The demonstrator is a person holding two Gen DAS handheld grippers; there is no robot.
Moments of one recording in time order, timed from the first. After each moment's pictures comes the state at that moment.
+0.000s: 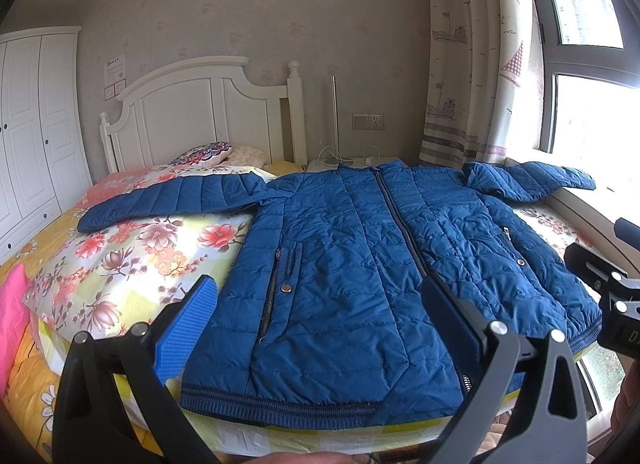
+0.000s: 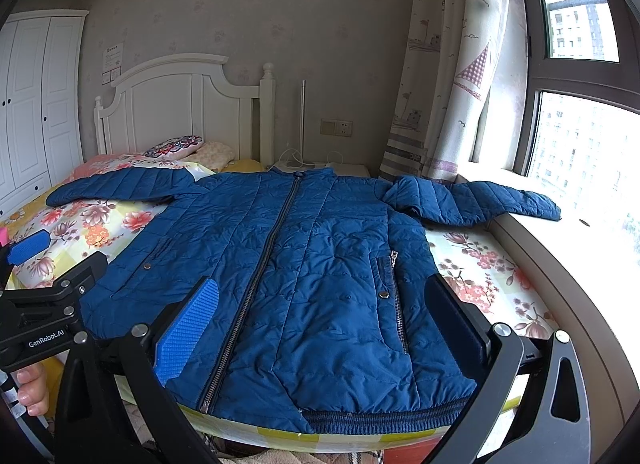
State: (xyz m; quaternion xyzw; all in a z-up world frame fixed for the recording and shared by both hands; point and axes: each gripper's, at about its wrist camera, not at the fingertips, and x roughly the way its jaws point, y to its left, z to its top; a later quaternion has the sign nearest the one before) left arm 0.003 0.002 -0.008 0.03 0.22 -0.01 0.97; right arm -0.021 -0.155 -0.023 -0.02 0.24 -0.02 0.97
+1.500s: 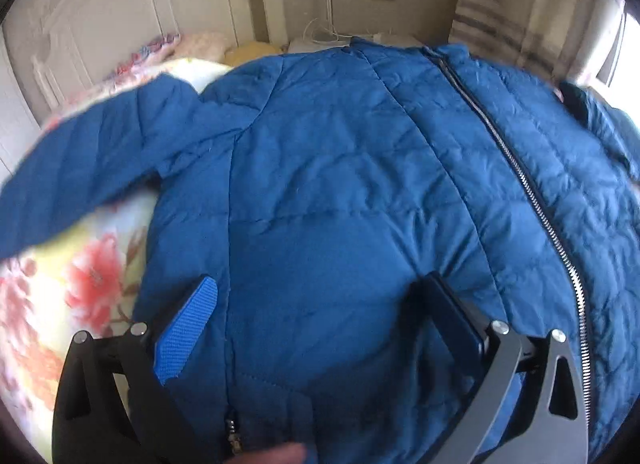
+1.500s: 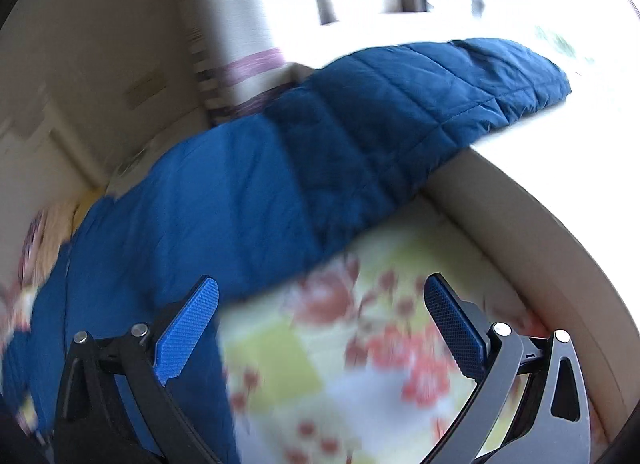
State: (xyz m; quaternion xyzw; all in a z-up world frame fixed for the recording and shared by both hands) left arm 0.334 0.023 -0.115 0.05 0.46 -0.04 0.89; right arm 0.299 -0.475 -0.120 0.25 0.39 -0.23 0.85
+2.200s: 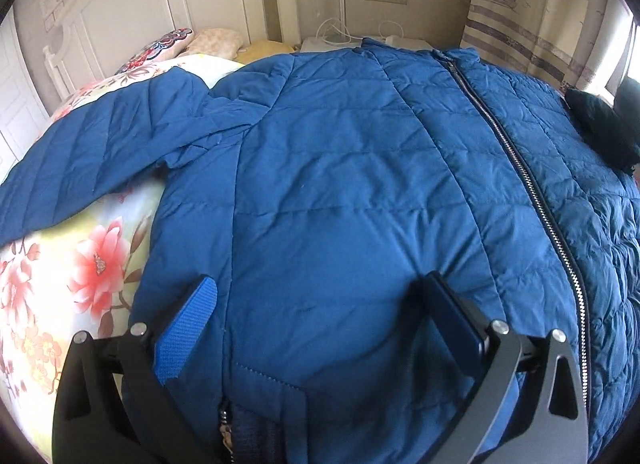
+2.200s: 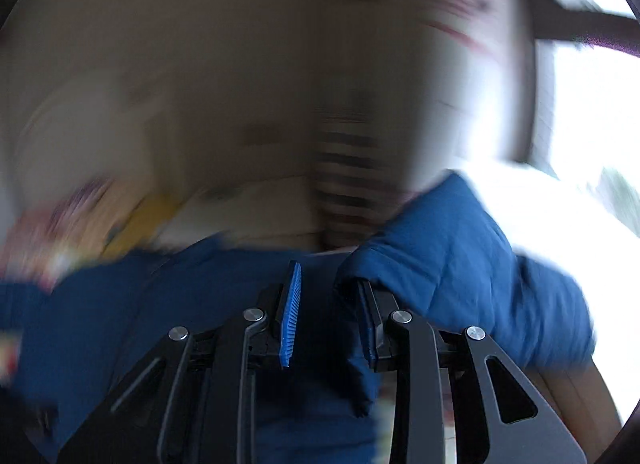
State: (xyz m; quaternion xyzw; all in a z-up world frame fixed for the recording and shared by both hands) left arm 0.329 0.020 -0.116 0.04 0.45 -0.02 0.89; right arm 0.333 -0.278 -0.042 -0.03 0.28 -0.03 0.96
